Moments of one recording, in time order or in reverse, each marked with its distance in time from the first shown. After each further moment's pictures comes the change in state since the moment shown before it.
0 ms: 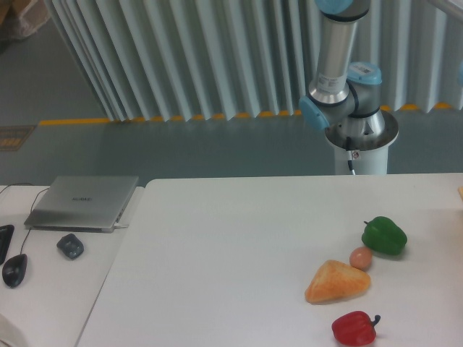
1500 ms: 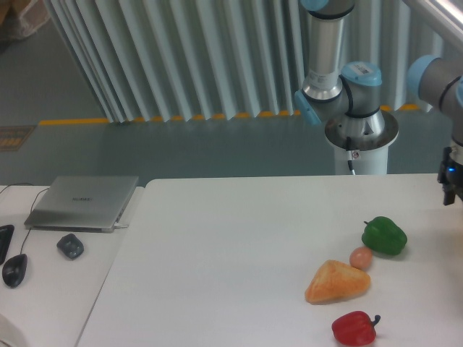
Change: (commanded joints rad) arm -0.287 0.060 0.005 -0.032 -0.023 -0.107
